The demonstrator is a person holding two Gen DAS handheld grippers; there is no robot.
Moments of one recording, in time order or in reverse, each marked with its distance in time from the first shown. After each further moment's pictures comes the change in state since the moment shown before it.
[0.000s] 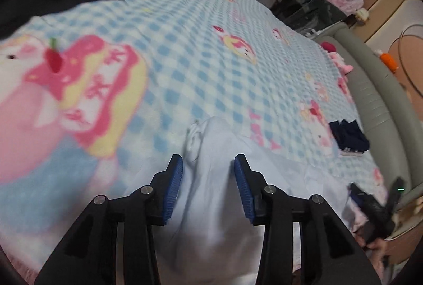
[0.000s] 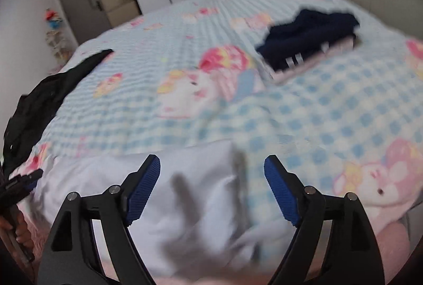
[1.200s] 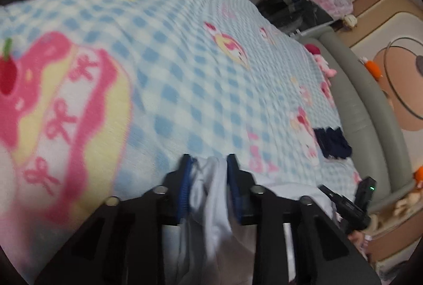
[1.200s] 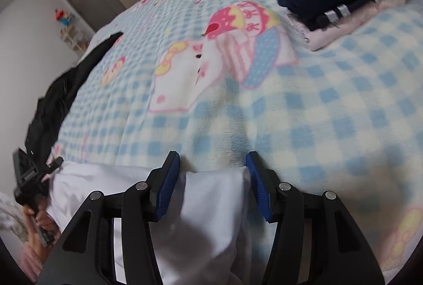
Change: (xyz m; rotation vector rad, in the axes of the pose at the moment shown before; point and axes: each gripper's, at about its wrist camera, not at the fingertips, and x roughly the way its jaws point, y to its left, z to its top) left arm 0.041 0.012 0.032 -0.032 -0.007 -0.108; right arm 0.058 -0.016 0.017 -0.017 0.124 0.166
